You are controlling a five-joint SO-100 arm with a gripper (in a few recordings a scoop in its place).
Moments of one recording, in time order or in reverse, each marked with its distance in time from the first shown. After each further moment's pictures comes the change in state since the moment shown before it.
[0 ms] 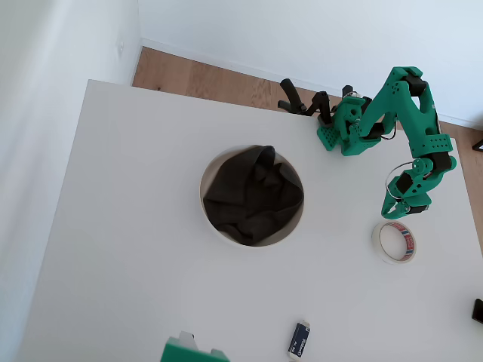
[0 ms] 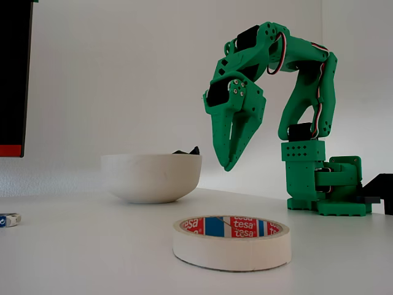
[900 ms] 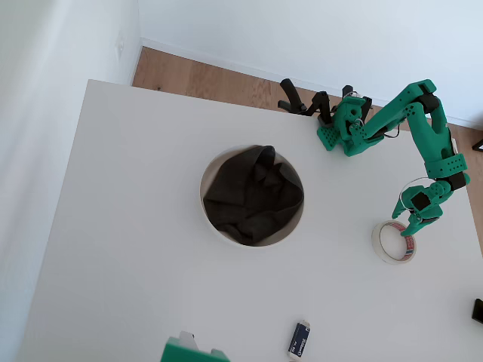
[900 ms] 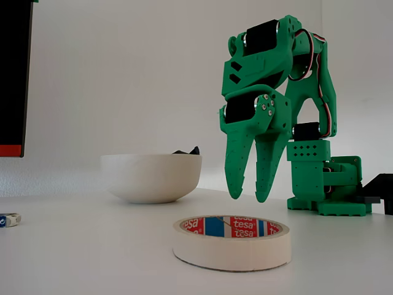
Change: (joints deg) arm -11.2 -16.5 -7.8 -1.0 8.4
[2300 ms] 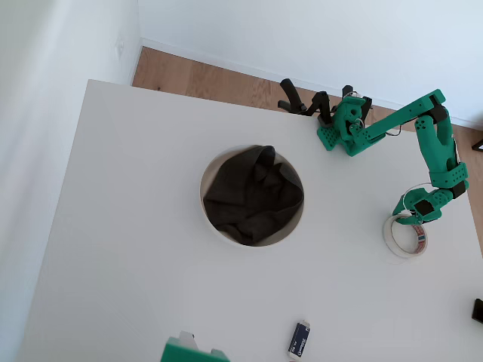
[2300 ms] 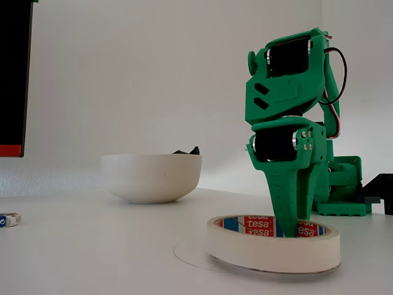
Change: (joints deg) arm -7.6 -8.7 -1.1 -4.4 4.7
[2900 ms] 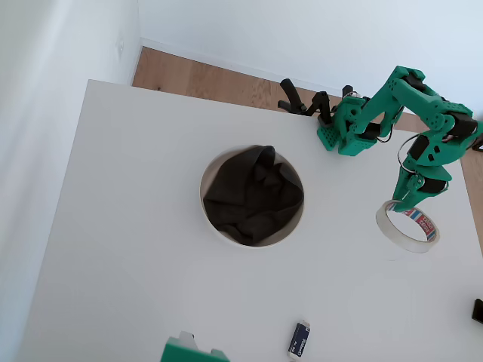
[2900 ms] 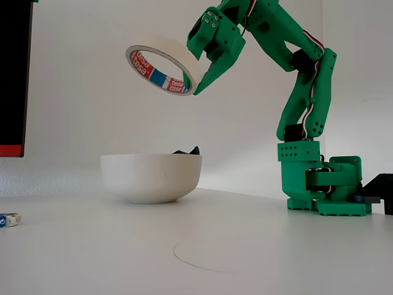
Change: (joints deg) arm 38.8 29.0 -28.8 32.3 -15.0
